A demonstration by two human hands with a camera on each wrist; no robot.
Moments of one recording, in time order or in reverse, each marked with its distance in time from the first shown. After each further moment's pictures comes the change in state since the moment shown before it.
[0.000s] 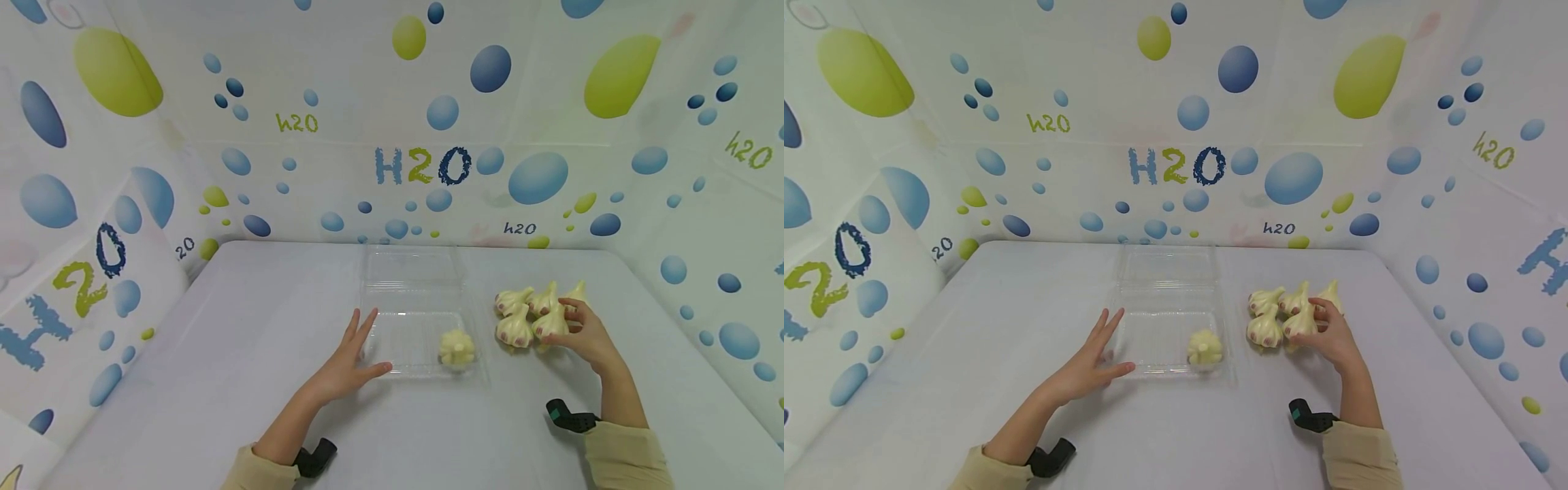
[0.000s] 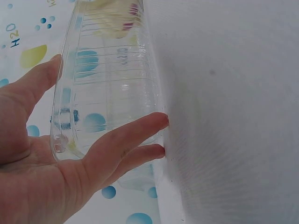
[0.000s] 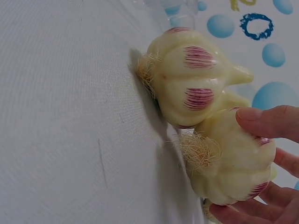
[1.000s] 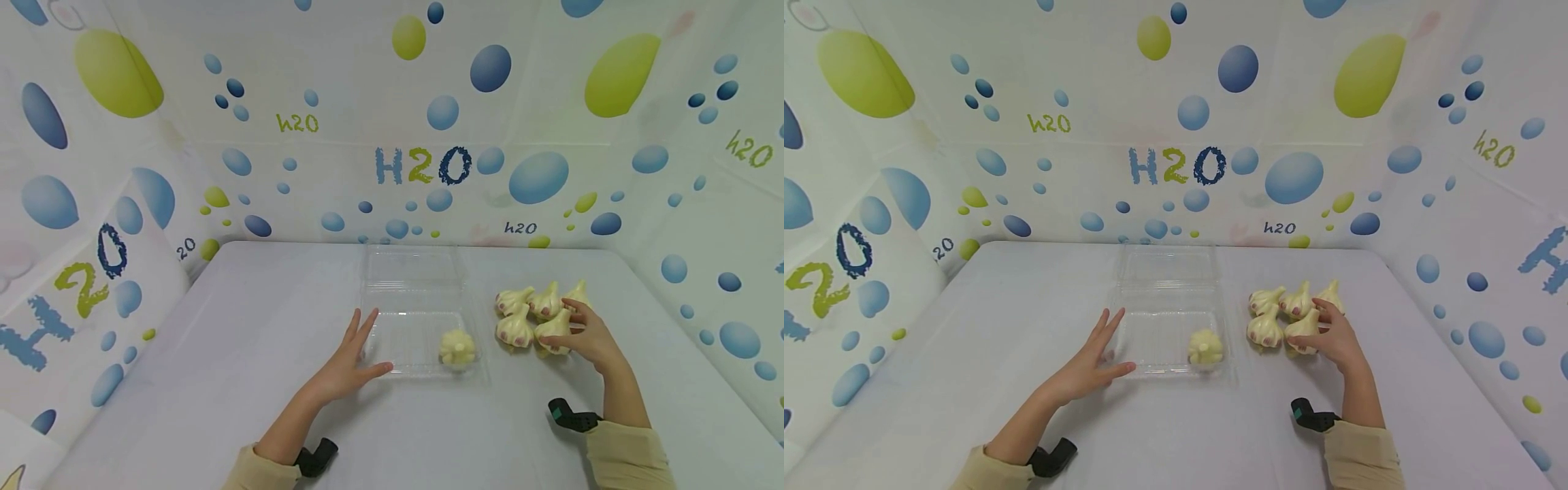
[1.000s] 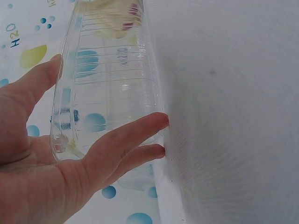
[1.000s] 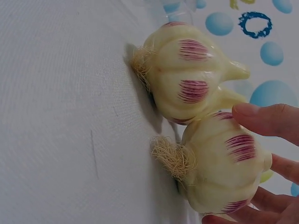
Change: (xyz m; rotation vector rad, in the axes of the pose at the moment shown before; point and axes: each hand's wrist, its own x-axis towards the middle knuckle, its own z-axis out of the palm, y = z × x) left_hand -0.001 0.001 0.000 0.003 -0.002 -0.014; right_hand -0.001 0.000 -0.001 -0.033 -0.036 0.108
